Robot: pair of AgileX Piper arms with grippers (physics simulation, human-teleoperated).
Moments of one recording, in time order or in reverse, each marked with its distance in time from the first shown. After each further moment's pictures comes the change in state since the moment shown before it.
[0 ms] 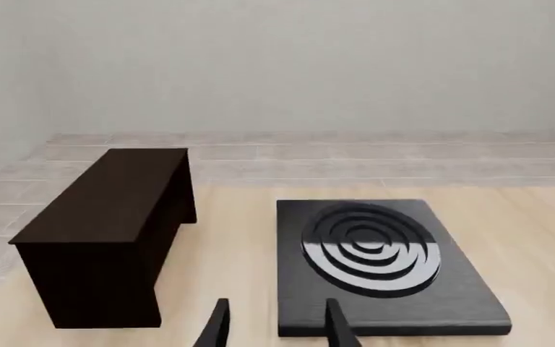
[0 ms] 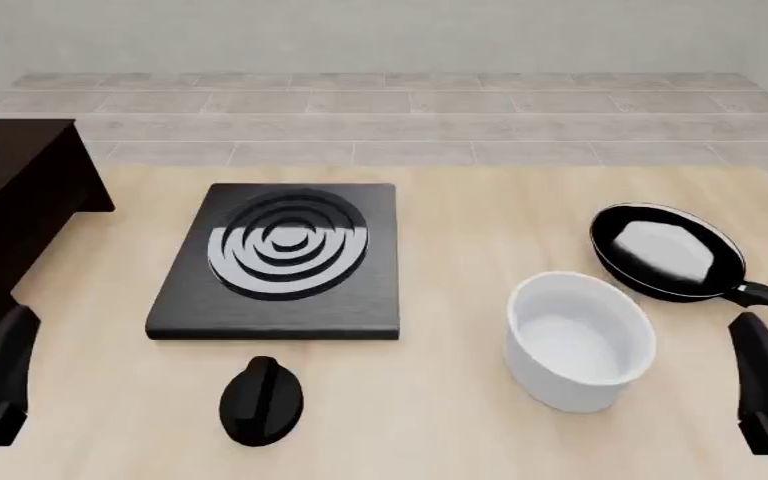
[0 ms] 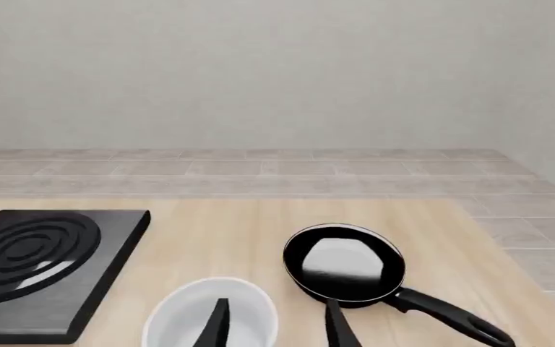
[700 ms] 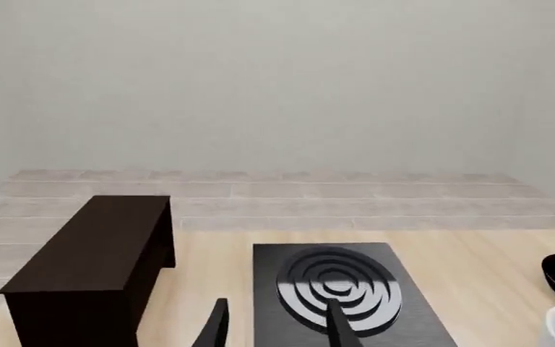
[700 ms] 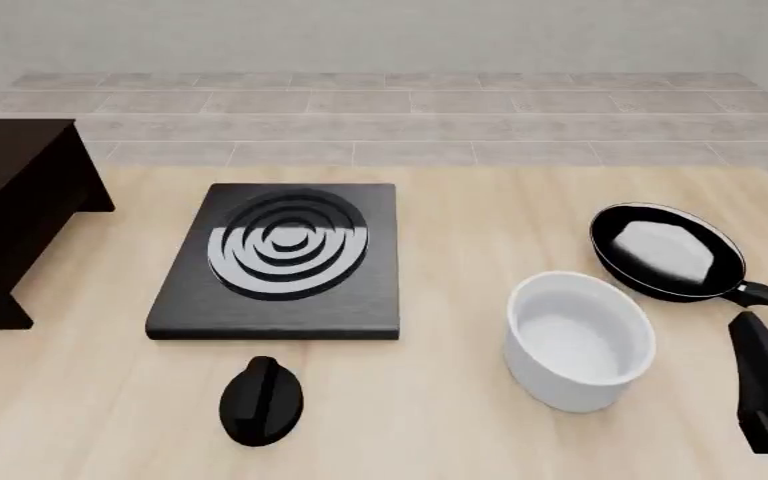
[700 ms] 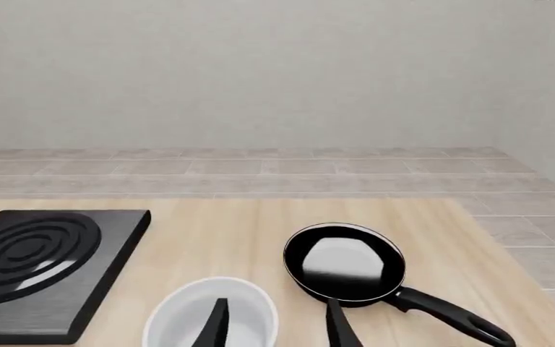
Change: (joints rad) left arm -0.065 -0.052 -0.184 0.128 -0.043; right arm 0.000 0.006 -0.004 0.001 0.003
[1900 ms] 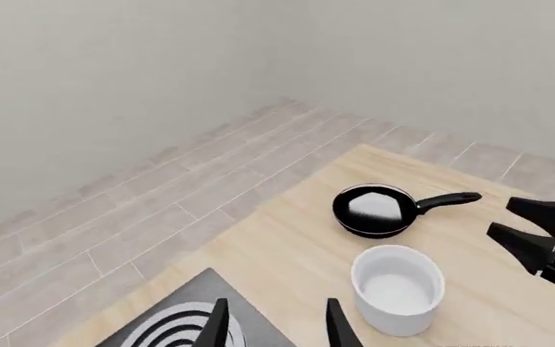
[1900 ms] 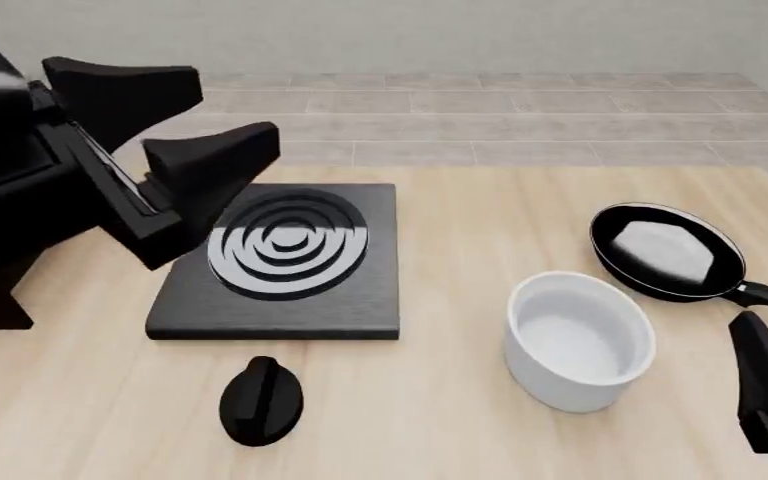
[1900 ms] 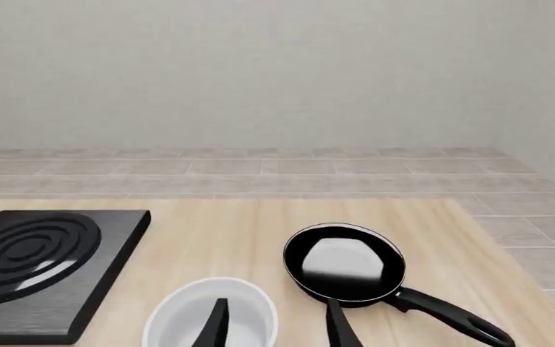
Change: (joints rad) left arm -0.671 0.818 -0.493 -0.158 0.171; right arm 0.000 -0.001 -0.002 0.003 -0.001
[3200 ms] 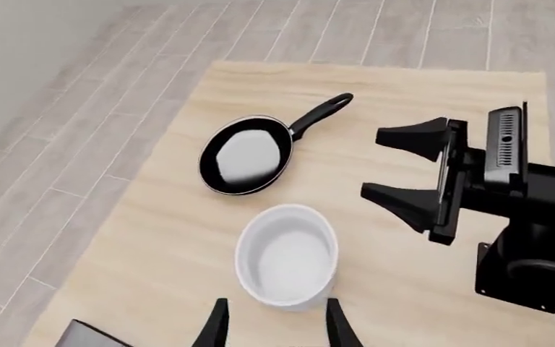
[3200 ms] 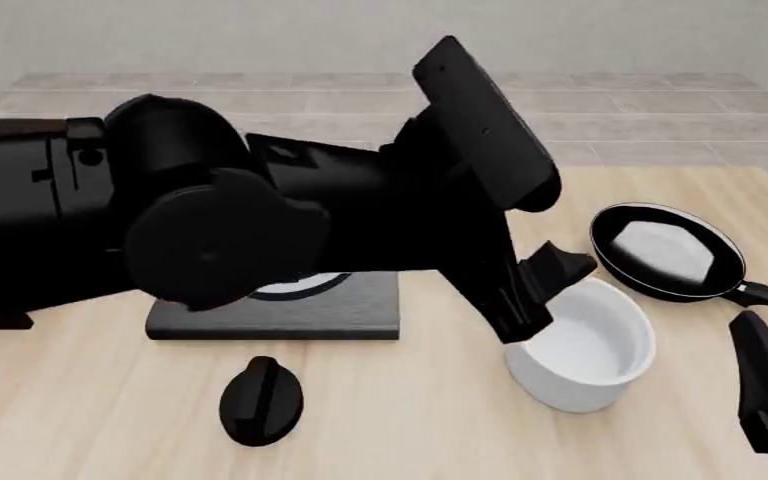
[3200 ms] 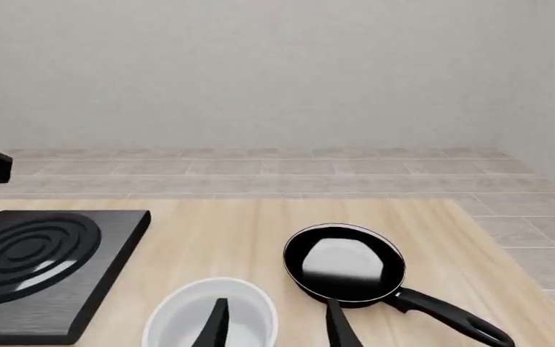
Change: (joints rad) left arm -0.349 0.628 -0.475 0.235 0.138; right arm 0.000 0.000 -0.002 0.002 -0.001
